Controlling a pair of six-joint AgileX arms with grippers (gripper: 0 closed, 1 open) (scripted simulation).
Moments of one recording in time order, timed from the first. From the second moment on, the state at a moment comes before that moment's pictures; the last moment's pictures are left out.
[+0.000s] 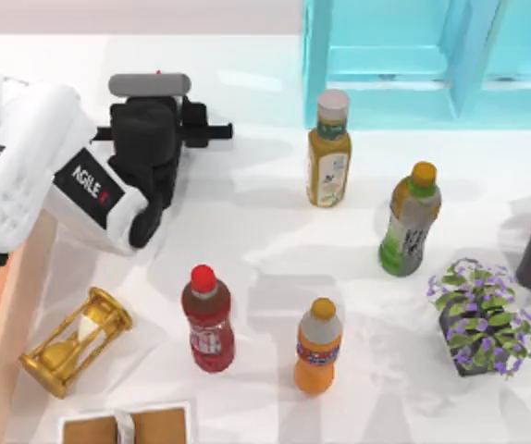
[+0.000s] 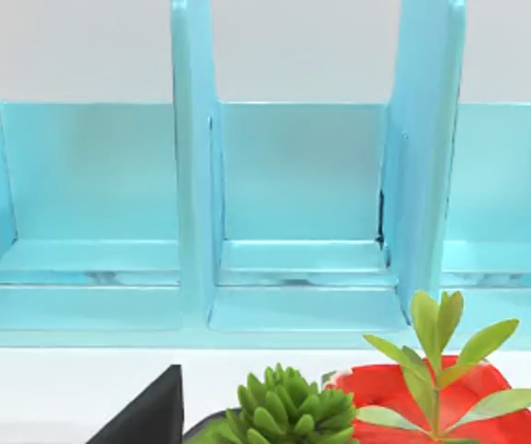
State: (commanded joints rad) left arm -0.34 2.54 1.31 1.02 -0.29 -0.07; right arm 0.00 0.00 0.00 0.00 0.00 0.00
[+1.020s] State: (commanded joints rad) left arm -0.35 2.25 1.30 0.75 -0.29 -0.07; right arm 0.00 0.00 0.00 0.00 0.00 0.00
